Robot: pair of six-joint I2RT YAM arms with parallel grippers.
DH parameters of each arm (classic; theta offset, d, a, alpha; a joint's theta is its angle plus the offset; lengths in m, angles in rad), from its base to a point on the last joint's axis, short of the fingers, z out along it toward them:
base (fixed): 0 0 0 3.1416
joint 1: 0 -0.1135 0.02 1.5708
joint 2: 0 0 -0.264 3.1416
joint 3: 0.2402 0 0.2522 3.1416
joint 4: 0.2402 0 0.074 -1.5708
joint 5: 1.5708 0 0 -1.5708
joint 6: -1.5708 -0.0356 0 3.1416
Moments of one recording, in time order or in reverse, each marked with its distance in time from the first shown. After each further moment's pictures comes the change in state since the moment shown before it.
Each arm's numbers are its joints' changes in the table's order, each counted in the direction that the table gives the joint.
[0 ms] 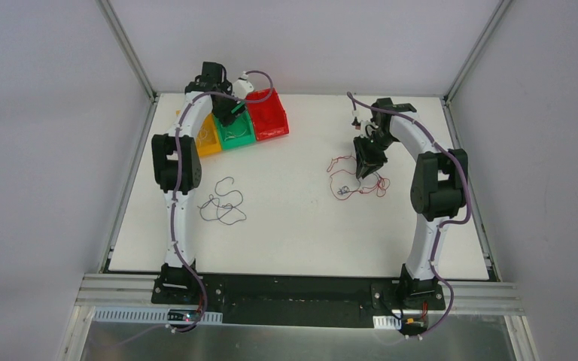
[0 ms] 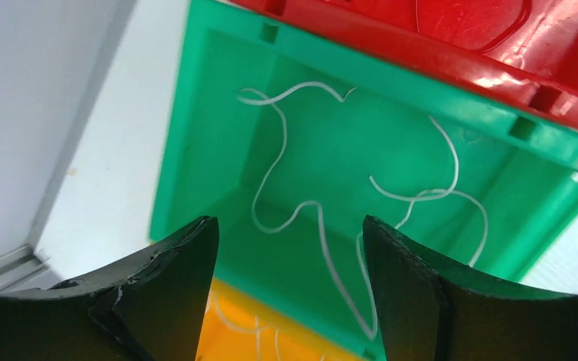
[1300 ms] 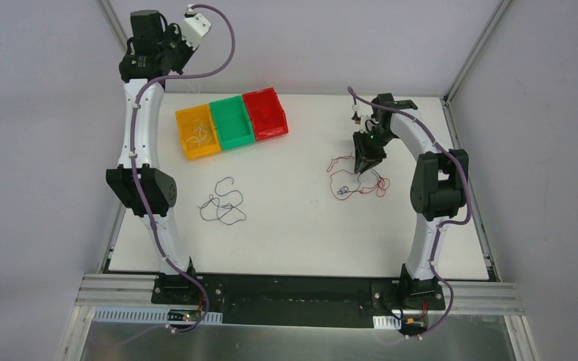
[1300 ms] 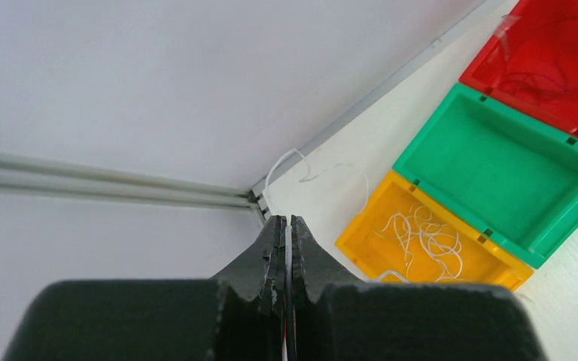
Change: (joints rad) left arm -0.145 -0.365 0.153 0.020 0.064 0.077; right arm 0.000 0.004 0.047 -0.001 -0.023 -0.012
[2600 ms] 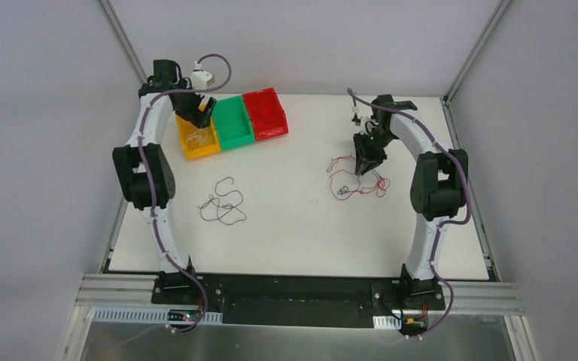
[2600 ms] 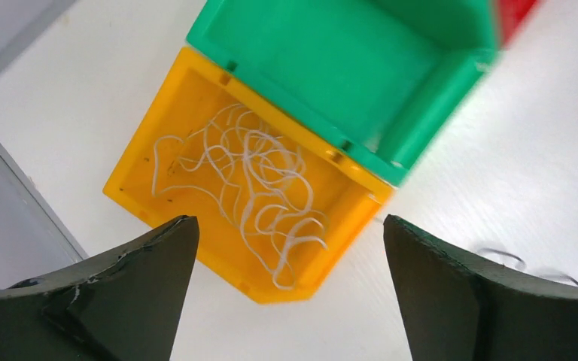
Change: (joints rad) left arm -0.050 0.105 -0.397 0.010 0.119 0.133; right arm 0.000 0.000 -0.010 0.005 0.015 0.012
